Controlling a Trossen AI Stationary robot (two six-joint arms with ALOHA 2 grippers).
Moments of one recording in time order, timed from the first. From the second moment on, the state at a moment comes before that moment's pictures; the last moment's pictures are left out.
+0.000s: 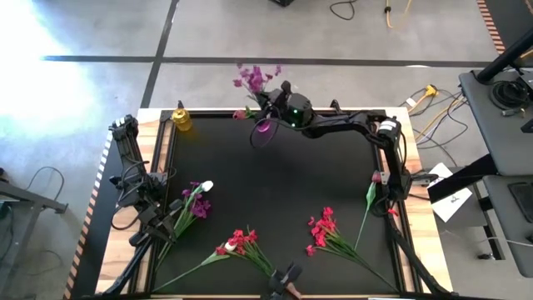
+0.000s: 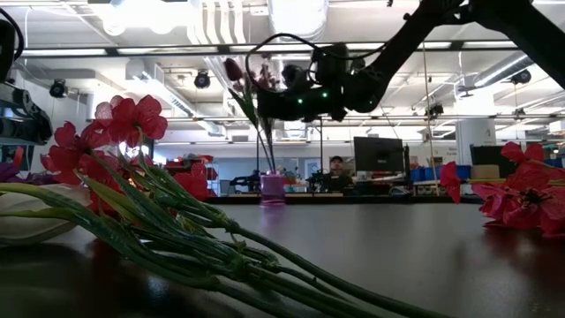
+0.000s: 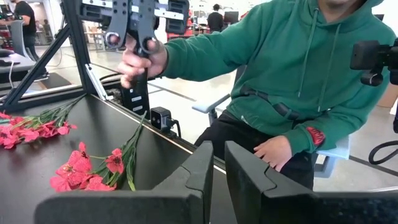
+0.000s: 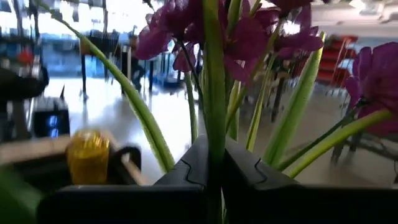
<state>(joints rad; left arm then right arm) -1.16 0.12 0.02 0.07 -0.35 -0.04 -0.50 2.08 1.32 0.87 0.12 -0.15</state>
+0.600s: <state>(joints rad) -1.16 0.12 0.02 0.07 -0.35 -0.04 -0.46 1.90 1.35 0.37 0.13 -0.07</state>
